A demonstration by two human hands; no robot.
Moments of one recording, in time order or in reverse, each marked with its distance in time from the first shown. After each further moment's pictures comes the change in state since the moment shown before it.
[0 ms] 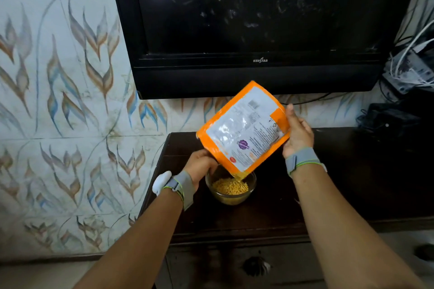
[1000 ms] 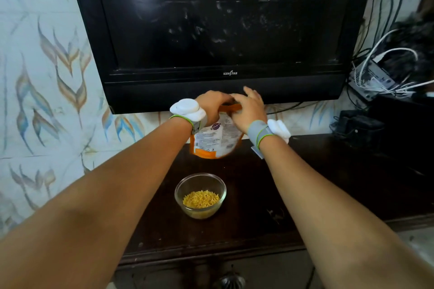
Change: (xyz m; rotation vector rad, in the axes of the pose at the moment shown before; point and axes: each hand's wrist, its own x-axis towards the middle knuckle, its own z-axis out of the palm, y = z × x) left_hand 0.054 0.158 0.075 1.366 -0.101 0.705; right_hand 0.023 -0.046 0.053 -1.299 -0.349 -0.672
